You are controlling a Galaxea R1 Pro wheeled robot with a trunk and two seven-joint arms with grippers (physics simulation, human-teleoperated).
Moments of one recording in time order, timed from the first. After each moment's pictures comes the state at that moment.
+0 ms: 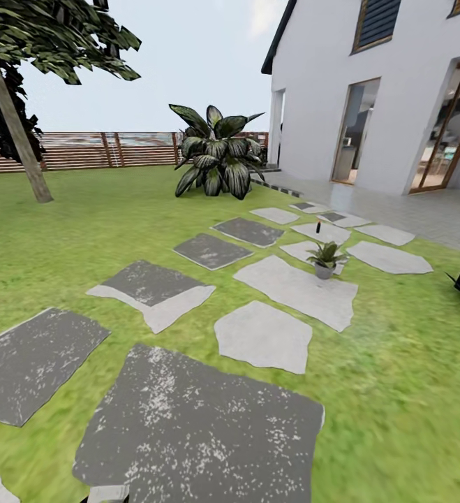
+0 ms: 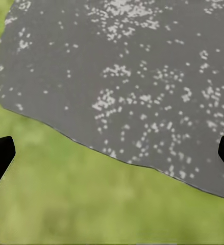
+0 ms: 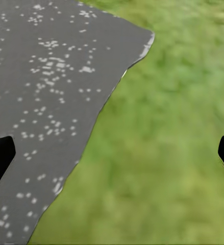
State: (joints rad) left arm -0.31 0.10 0.04 -0.21 0.00 -0.33 0.00; right arm -0.24 -0.10 0.00 -0.19 0.00 -0.53 0.01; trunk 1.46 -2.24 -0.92
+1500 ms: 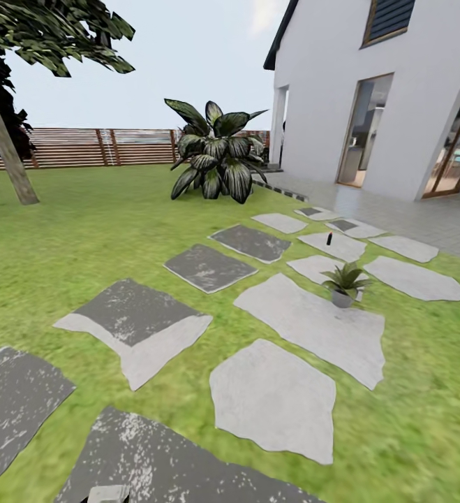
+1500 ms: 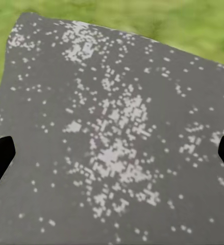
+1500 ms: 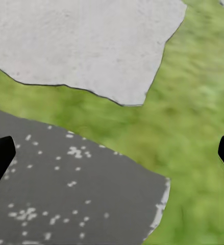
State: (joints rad) left arm -0.31 0.10 0.04 -0.21 0.00 -0.33 0.00; right arm -0.24 -0.10 0.00 -0.19 0.00 -0.53 0.01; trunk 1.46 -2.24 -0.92
